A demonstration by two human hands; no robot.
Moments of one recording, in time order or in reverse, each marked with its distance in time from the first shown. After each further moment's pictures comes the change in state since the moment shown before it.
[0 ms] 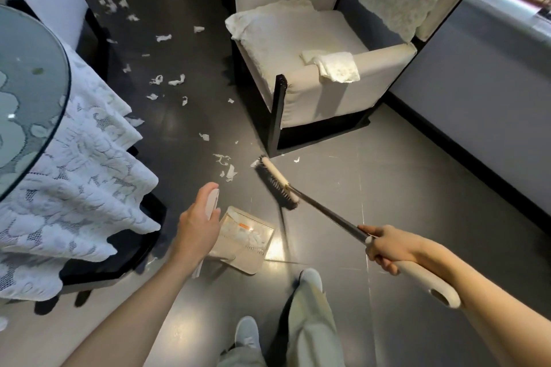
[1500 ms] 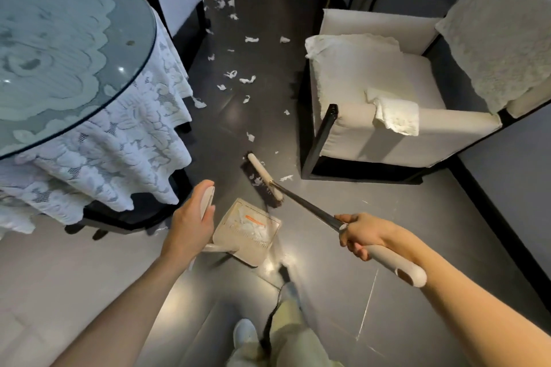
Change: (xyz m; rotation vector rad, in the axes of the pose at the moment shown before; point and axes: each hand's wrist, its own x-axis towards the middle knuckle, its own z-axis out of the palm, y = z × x) left_hand -0.014 0.032 0.028 -0.018 0.337 -0.167; right_hand 0.042 -0.126 -0.059 -0.270 -0.143 -0.136
